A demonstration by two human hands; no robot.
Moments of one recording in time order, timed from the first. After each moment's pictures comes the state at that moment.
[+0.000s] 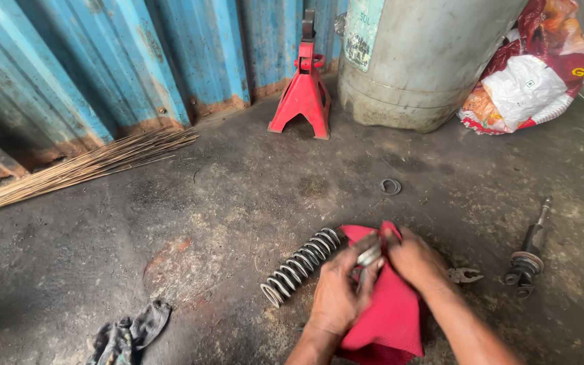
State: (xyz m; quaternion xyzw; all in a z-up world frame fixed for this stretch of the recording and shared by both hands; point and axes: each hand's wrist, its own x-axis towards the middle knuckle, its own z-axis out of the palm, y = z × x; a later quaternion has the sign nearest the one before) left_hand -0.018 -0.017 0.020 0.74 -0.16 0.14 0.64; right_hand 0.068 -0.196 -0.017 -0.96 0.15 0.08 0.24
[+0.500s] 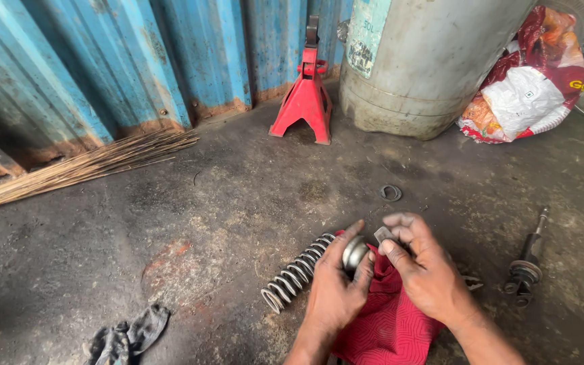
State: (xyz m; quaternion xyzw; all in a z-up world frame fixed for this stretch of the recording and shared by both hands) left_hand -0.006 -0.012 0.020 0.68 -0.12 0.15 0.71; right_hand 0.025 -0.184 0.037 -0.80 -0.11 -0.03 0.59
